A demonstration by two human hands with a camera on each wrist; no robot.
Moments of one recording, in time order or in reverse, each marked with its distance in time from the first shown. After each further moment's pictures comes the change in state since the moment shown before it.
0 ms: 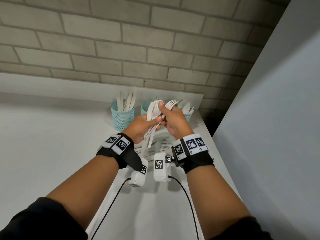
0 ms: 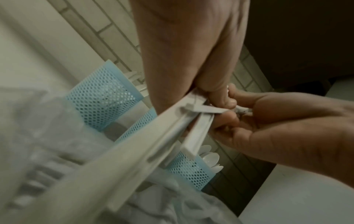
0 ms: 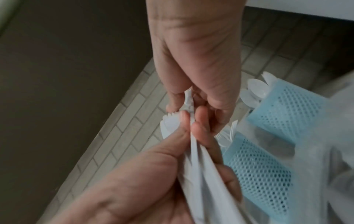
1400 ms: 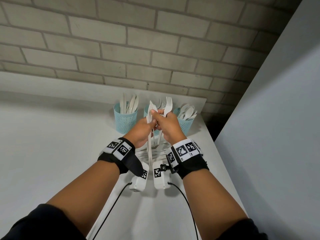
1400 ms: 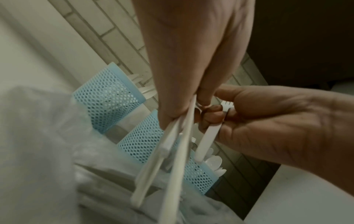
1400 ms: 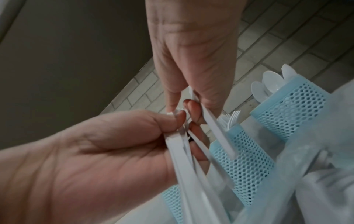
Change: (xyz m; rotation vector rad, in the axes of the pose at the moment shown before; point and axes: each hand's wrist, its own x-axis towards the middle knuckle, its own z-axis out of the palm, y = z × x) left_hand -0.002 -0.001 0.000 0.092 0.097 0.033; right_hand 0.004 0.013 0.020 -0.071 0.029 -0.056
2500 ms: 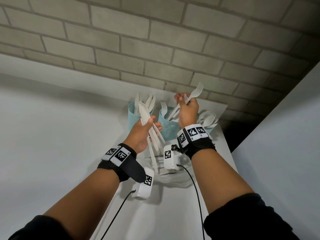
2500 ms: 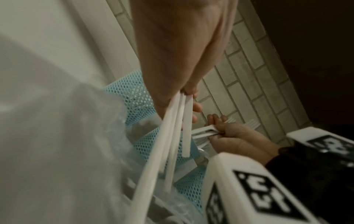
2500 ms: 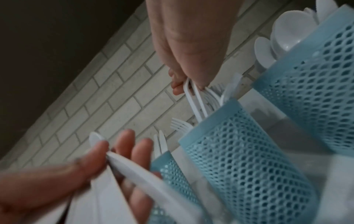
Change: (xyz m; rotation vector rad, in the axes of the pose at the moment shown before) left_hand 0.021 -0.019 -0.047 -0.406 0.251 -0.055; right_hand 0.093 -0.001 0.016 0.310 0.193 -0.282
